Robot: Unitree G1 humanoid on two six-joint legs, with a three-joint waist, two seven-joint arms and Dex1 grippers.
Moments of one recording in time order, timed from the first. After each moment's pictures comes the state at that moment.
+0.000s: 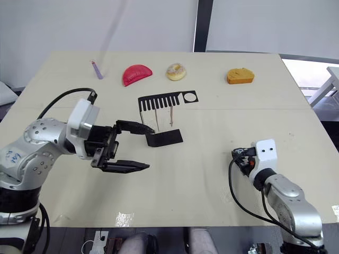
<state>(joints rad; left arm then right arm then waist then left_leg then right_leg) -0.53 0.75 0.03 -0.40 -0.76 0.62 -1.12 0.00 -0.50 -0.24 -0.38 0.40 0.66 0.29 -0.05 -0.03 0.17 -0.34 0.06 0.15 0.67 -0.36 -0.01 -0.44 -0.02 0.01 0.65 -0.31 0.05</state>
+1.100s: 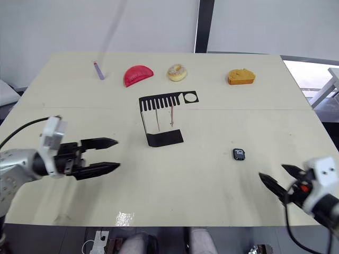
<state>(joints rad) -0.01 0.89 0.45 -0.31 -0.81 0.75 -1.01 0.56 -0.72 -0.89 -0.54 0.75 0.72 0.80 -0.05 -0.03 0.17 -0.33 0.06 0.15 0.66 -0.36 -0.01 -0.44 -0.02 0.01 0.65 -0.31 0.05</state>
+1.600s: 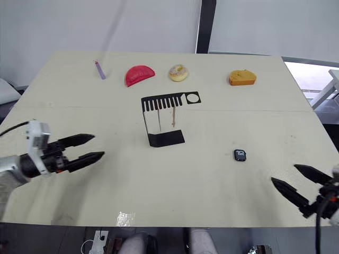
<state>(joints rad) -0.08 0.72 0.33 -0.40 -0.69 0.63 -0.81 0.47 -0.73 -0.84 -0.72 0.85 0.70 0.81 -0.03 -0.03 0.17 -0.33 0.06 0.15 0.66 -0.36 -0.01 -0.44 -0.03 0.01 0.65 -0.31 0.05</state>
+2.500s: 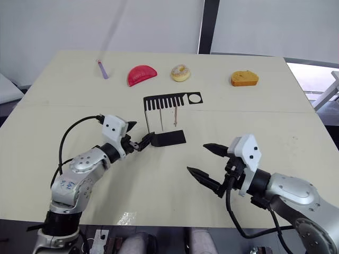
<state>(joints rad) -0.31 0.32 -0.04 -0.35 -0.23 0.62 -0.23 0.01 -0.75 -0.23 -0.84 0.91 0.76 0.51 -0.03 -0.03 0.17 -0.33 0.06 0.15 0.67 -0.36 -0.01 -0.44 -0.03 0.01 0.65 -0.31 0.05</state>
